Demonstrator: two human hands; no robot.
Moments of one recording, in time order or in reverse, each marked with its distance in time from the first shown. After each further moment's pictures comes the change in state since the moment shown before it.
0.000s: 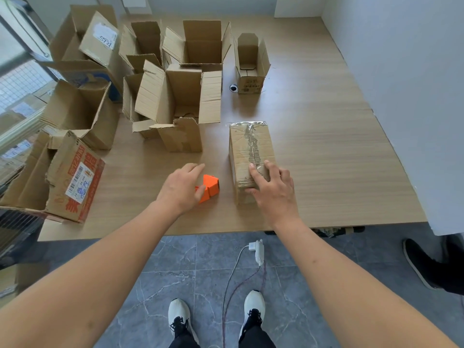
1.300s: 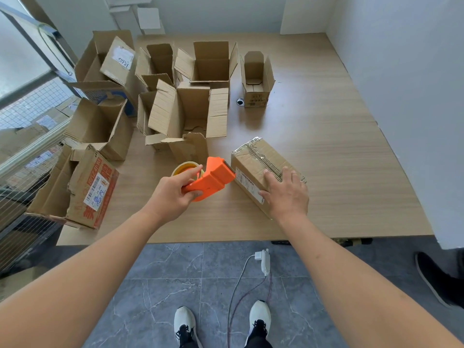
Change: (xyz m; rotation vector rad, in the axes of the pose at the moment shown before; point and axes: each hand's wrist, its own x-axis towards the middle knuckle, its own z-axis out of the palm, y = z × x) left_hand -0.026 -0.010 -0.052 -0.482 0.118 0.014; right_hand 0.025 0.005 -0.025 -0.171 -0.184 0.171
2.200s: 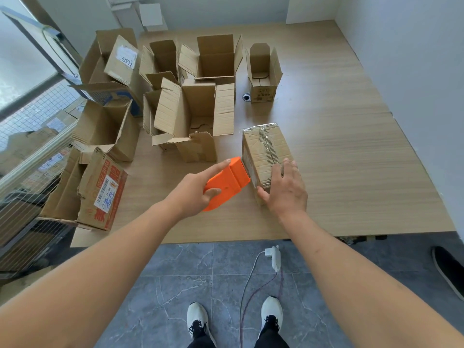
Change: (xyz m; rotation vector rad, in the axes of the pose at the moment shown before) left_hand 0.022 0.030 0.003 0.122 -0.256 -0.089; right_hand 0.011 -0.027 0.011 0.167 0.022 0.040
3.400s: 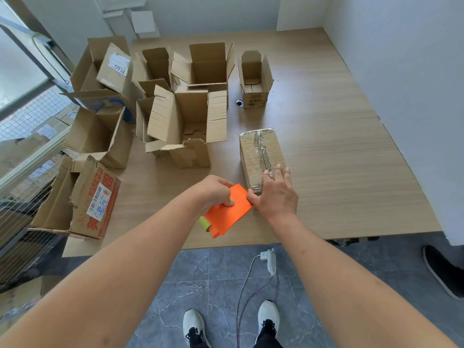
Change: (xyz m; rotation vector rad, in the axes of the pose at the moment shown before) left_hand 0.033 0.071 0.015 -0.316 -0.183 -0.634; right_hand 0.001 -0.012 -0.007 0.013 -0.032 0.088
